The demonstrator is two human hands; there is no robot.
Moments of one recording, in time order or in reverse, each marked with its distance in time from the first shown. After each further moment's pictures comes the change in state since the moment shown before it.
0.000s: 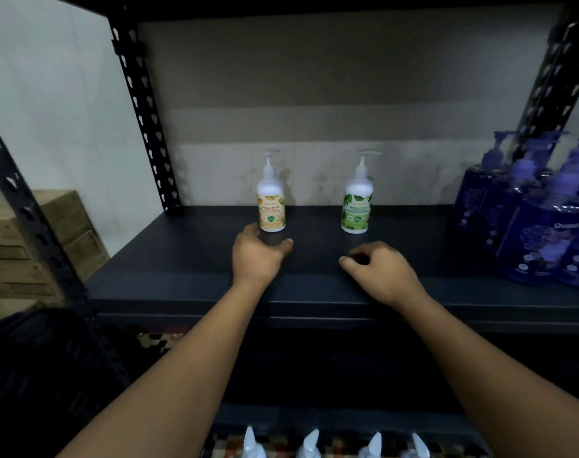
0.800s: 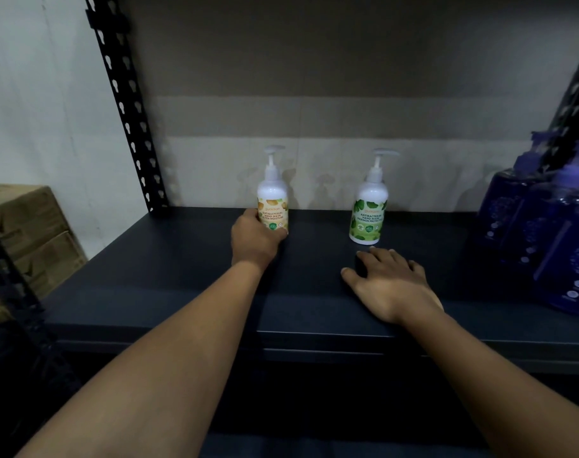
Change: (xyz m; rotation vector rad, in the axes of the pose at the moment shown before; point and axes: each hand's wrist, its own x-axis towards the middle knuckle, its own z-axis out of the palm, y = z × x) left_hand 0.099 -0.023 0.039 0.064 0.034 0.075; right_hand 0.036 -0.004 0.015 -0.403 -0.175 0.038
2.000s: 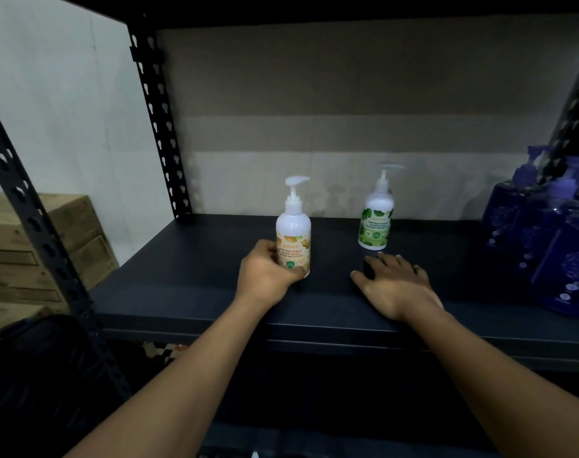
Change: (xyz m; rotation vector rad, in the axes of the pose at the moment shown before) left_hand -0.081 0.007 -0.052 -0.067 -0.145 0.000; right_hand -0.001 0.001 0.000 -0.007 -0.005 0.004
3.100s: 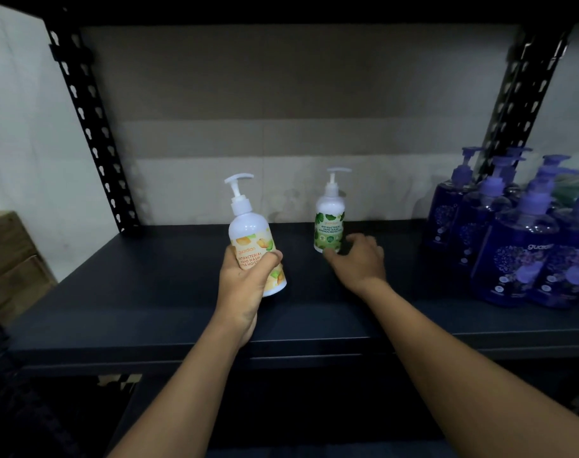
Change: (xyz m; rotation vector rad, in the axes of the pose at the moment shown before) left_hand -0.019 0.034 0.046 -0.838 -0.037 -0.108; right_hand 0.041 0.022 -0.007 0.592 0.331 0.161
